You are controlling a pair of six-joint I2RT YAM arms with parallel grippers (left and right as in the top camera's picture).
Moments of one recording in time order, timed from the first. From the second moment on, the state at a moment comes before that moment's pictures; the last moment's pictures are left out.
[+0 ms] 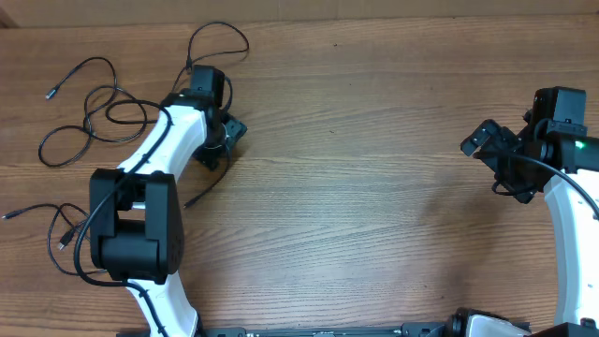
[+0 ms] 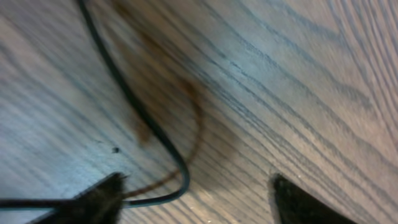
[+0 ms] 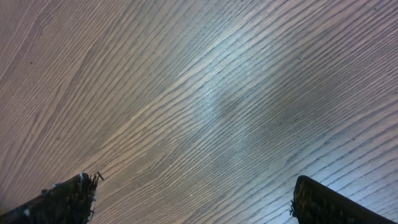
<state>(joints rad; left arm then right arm) -0.12 1.99 1.39 -0.75 -0.01 -1.03 -0.22 1.38 1.23 -1.06 -0.12 0.51</state>
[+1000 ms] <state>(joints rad) -0.09 1.99 1.51 -0.46 -0.04 -0.84 -0.22 1.38 1.23 -1.06 -0.12 0.51</state>
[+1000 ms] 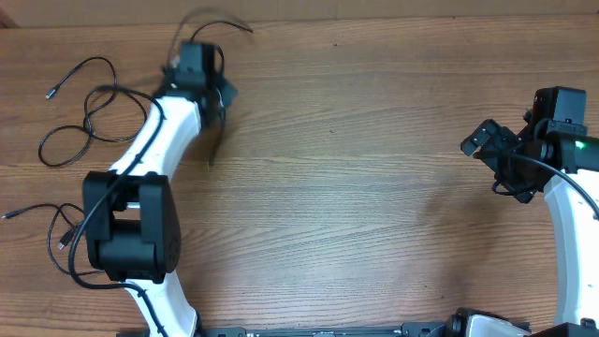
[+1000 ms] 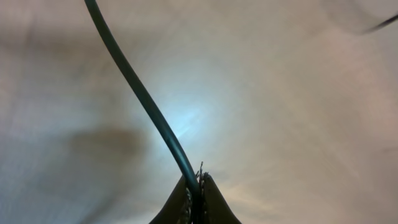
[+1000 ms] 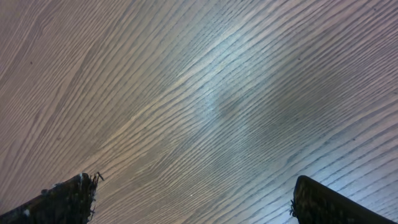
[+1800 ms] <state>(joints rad) -0.04 2.17 1.69 -0.04 -0.35 -0.72 -0.22 1.38 1.23 -1.06 -0.12 0.51</state>
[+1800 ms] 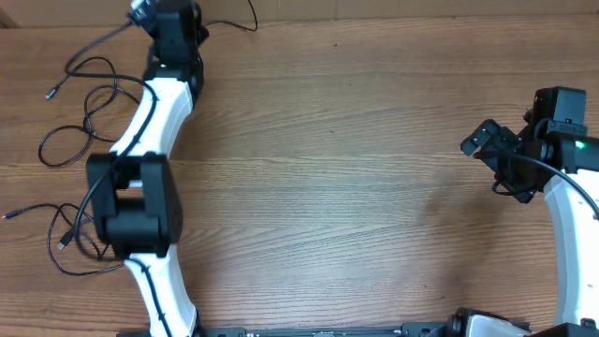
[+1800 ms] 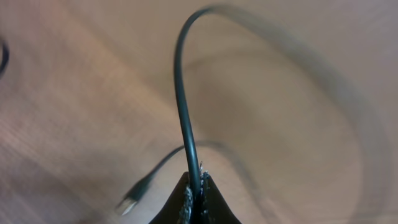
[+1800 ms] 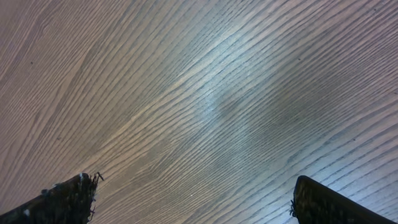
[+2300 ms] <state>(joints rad) -0.02 2.16 1.69 -0.24 -0.28 -0.52 -0.22 1.38 1.23 -1.06 -0.12 0.51</state>
